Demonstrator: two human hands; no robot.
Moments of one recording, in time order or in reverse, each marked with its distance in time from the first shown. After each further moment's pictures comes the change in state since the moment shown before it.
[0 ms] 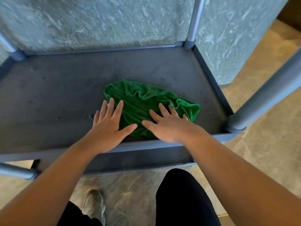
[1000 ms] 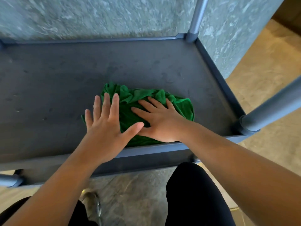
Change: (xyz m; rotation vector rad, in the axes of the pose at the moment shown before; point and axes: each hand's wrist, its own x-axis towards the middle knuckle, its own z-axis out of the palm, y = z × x) left_hand -0.005 0.002 0.012 -0.073 0.185 0.025; right_hand 0.032 -0.008 0.011 -0.251 0.159 -0.295
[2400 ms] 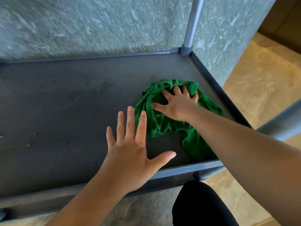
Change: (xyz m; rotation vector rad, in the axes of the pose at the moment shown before) left_hand 0.007 0.052 0.016 0.144 -0.116 0.133; right_hand 0.052 0.081 -0.029 0.069 0.119 0.548
